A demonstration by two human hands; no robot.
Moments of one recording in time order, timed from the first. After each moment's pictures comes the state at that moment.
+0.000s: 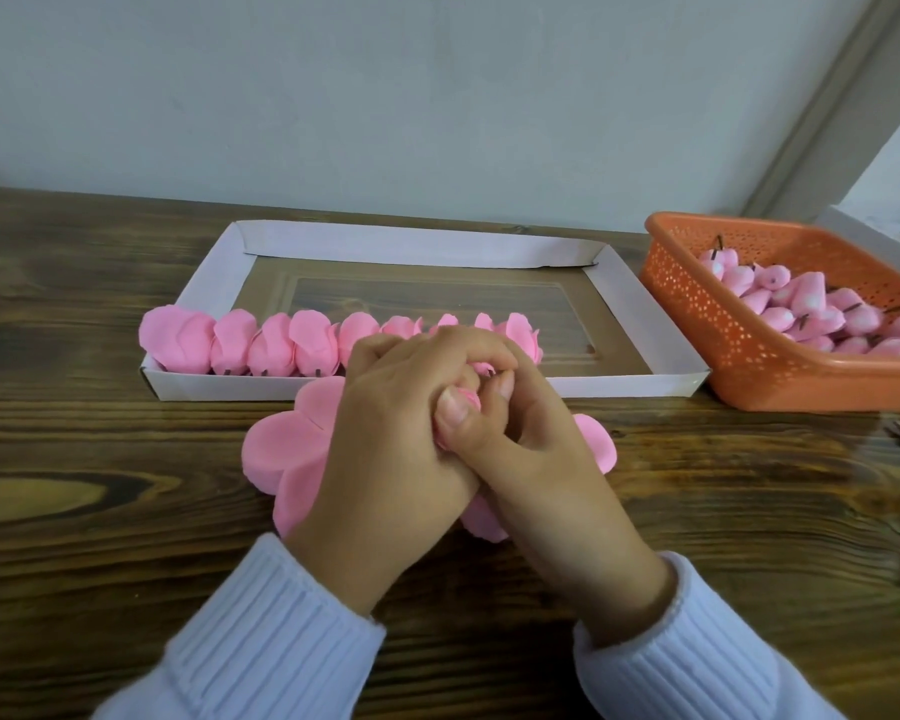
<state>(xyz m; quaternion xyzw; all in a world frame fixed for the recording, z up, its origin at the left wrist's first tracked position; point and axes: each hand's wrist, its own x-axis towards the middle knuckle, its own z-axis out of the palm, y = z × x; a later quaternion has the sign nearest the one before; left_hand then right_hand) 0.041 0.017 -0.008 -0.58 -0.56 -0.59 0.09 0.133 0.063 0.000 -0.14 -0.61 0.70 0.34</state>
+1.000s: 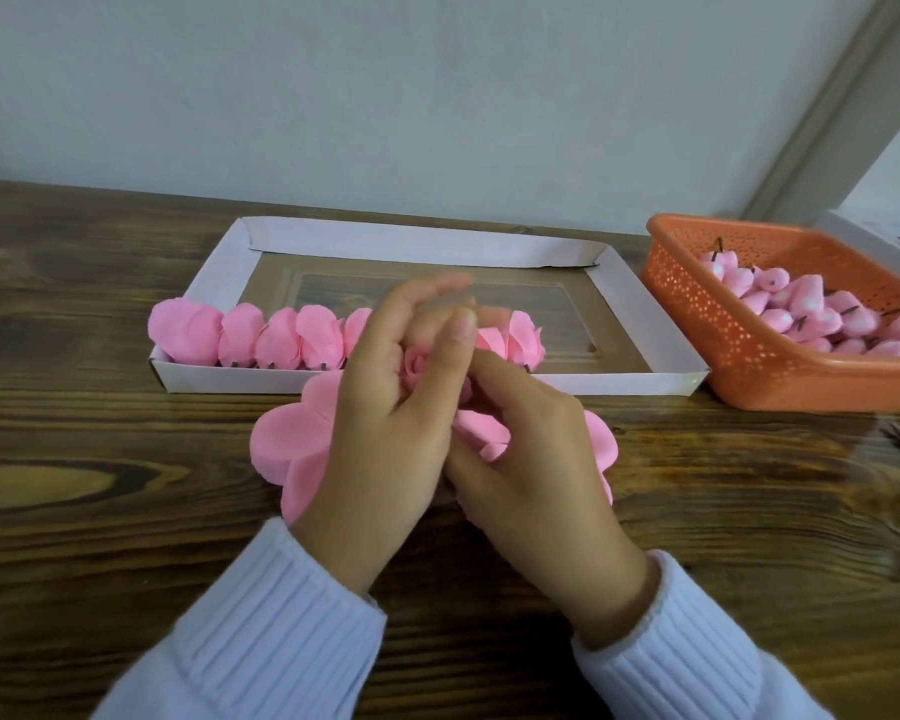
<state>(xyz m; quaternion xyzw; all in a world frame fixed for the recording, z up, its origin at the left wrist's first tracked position) 0.042 0.020 -0.005 -0.45 -0.45 -0.75 -0.17 0.134 0.062 -0.006 -0.19 -0.85 0.30 0.40</state>
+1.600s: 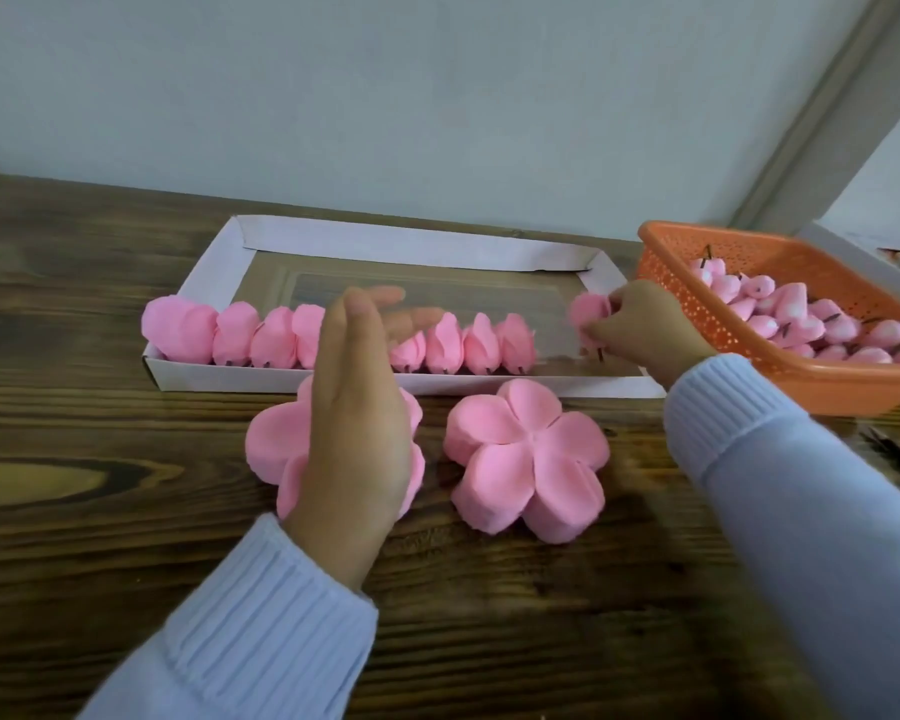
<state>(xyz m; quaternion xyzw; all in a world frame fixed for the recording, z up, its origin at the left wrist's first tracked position) 0.030 0.025 -0.011 -0.27 -0.56 -0.76 -0.20 0.156 0.241 0.008 -0.55 -0.81 0.16 0.16</state>
